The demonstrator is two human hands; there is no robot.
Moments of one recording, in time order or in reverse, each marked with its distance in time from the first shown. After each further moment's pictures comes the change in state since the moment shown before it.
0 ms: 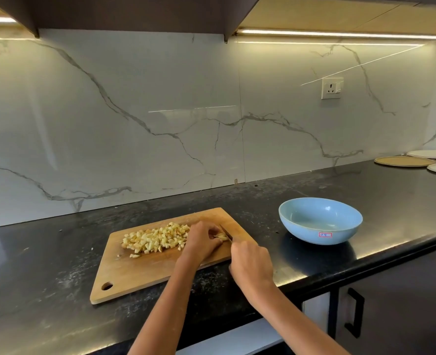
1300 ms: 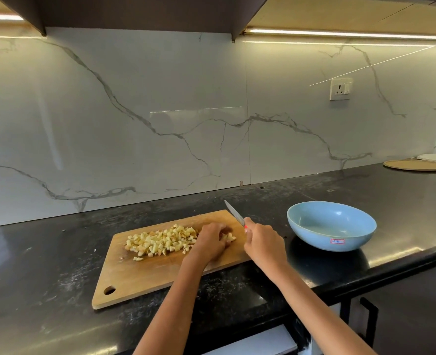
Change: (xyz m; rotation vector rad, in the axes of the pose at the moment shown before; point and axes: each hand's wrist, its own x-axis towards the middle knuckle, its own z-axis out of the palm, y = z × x) left_hand 0.013 0.003 0.003 0.036 -0.137 0.017; right_hand 0.045 0.030 0.008 0.246 0.131 0.046
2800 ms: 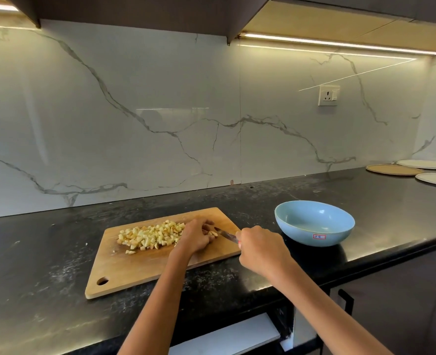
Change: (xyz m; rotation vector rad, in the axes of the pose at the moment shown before) left_hand -0.005 -0.011 -0.008 -0.166 -0.007 -0.111; right_hand -0.045 -0.028 -0.072 -0.296 -0.270 -0.155
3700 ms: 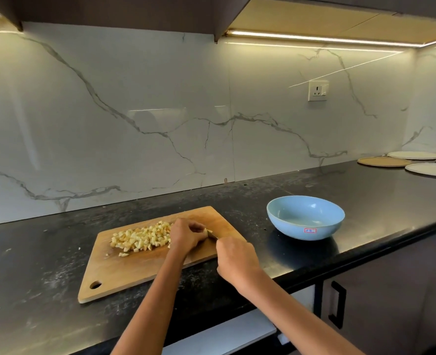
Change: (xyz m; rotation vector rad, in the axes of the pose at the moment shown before) left_hand -0.005 0.002 0.006 -0.151 0.208 -0.191; right_hand 0.008 -0.023 0.036 0.092 -0.016 0.020
